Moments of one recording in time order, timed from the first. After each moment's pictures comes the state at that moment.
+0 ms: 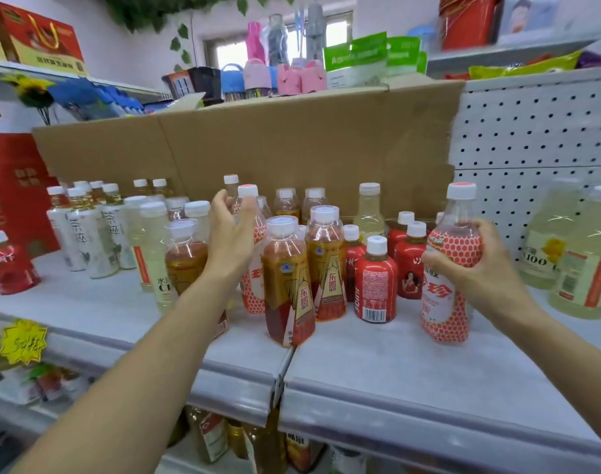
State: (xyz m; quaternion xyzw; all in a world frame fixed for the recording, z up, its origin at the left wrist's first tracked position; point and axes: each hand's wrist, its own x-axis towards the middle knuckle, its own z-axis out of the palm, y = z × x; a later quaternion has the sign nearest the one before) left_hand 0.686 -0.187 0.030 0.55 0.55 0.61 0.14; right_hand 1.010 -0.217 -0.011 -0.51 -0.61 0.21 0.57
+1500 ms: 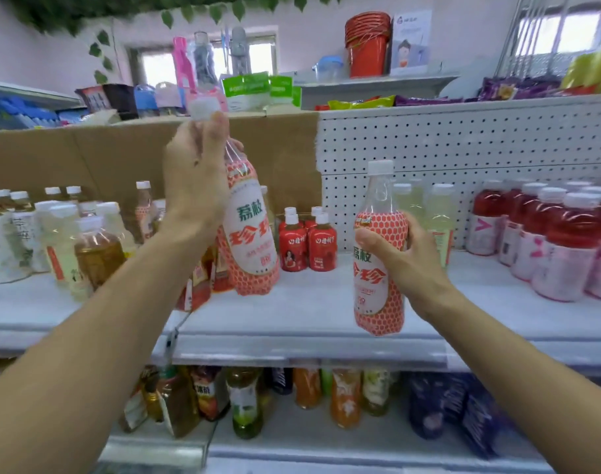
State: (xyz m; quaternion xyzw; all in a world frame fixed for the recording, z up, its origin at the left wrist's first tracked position) left_hand 0.863 -0.374 0.116 0.58 0.35 0.72 0.15; right_hand 1.096 -0.392 0.016 -0.45 -0.58 0.26 0.63
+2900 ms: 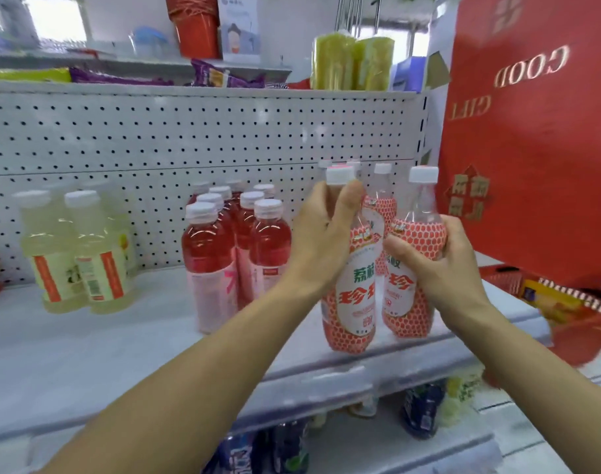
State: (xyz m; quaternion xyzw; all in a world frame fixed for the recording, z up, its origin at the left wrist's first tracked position) left_hand 1.515 -0.407 0.036 0.72 0.20 0.54 0.39; right_hand 1.662 -0.479 -0.006 -0.57 -0.45 0.09 0.67
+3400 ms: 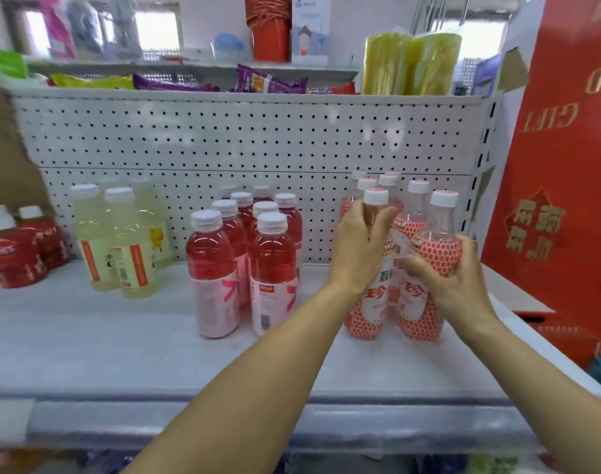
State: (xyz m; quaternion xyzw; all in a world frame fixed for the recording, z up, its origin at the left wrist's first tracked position) left_hand 1.614 -0.335 0.014 0.71 0.31 0.57 0.28; right_hand 1.744 -0.402 -0.017 -0.58 -0.51 0.14 0.62
